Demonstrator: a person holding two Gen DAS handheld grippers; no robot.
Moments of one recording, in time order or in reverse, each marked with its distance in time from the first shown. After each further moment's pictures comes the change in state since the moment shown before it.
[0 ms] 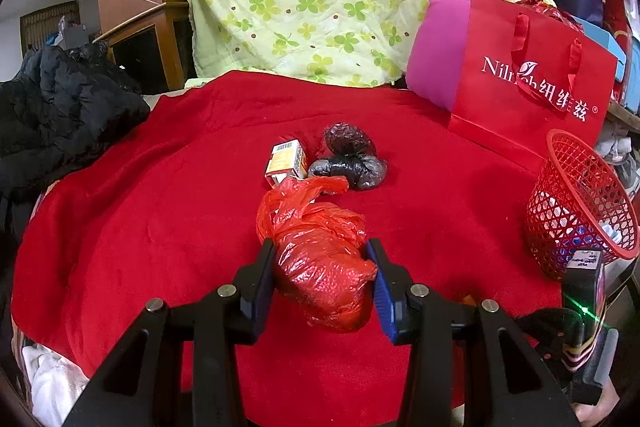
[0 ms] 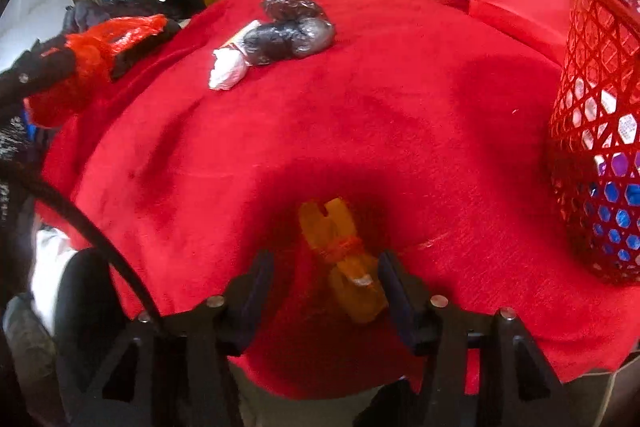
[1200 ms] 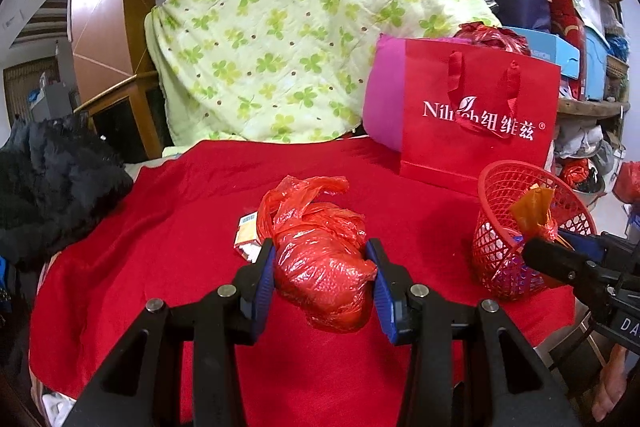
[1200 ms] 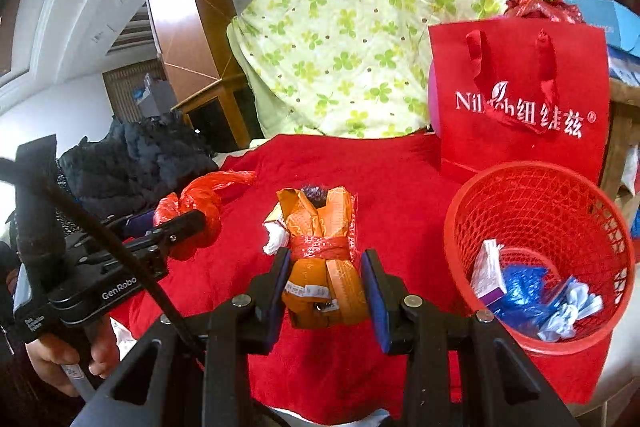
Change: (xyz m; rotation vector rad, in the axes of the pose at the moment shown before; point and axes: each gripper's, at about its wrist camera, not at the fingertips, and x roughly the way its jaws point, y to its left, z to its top) left arm -0.068 -0.058 0.034 0.137 -0.167 -0.055; right arm -0.199 0.019 0.016 0.019 -0.498 0.039
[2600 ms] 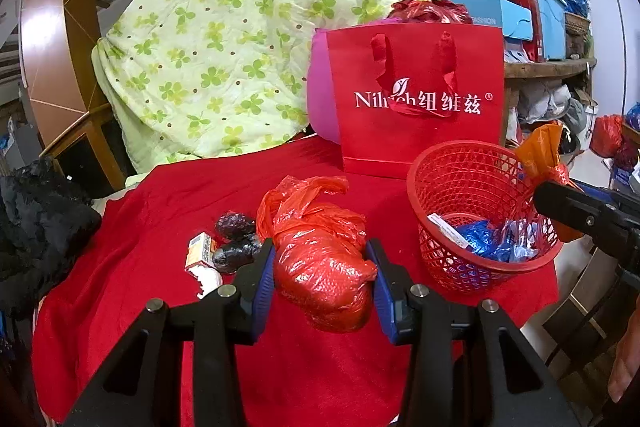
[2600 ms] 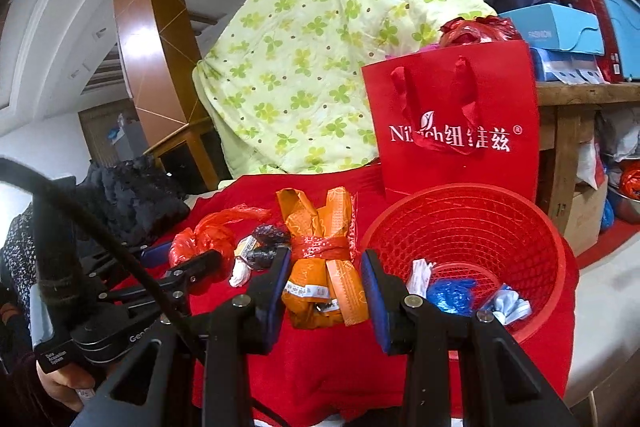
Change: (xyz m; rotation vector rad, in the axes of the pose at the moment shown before) left arm 0.004 -0.082 0.012 0.158 0.016 -0.085; right arm -0.055 -0.065 0.008 0.095 -0.118 -0.098
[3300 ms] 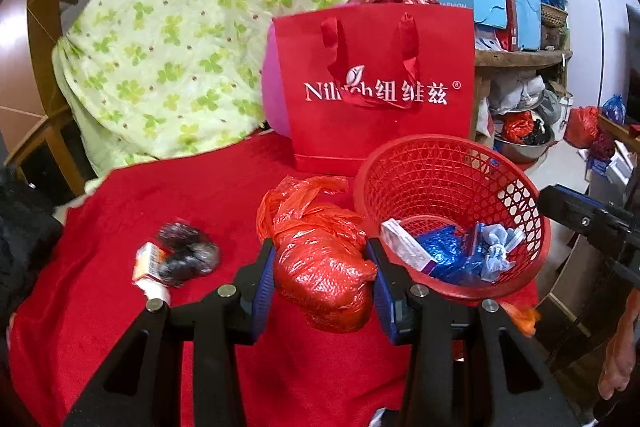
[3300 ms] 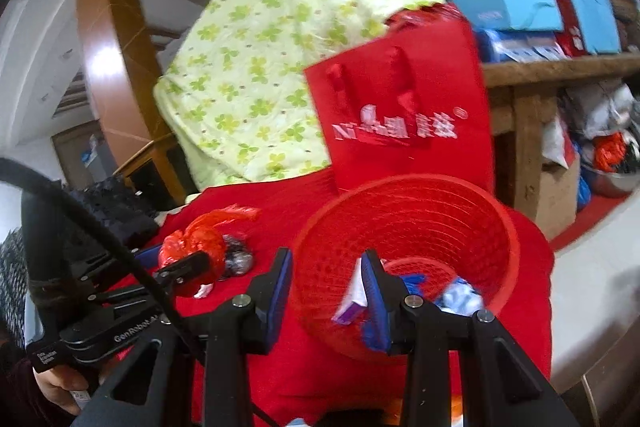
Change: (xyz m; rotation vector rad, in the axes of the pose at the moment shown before) left arm 0.046 -0.040 0.016 0.020 0.034 -0.131; right arm 0.000 -0.069 -0.008 0.116 -0.013 -0.117
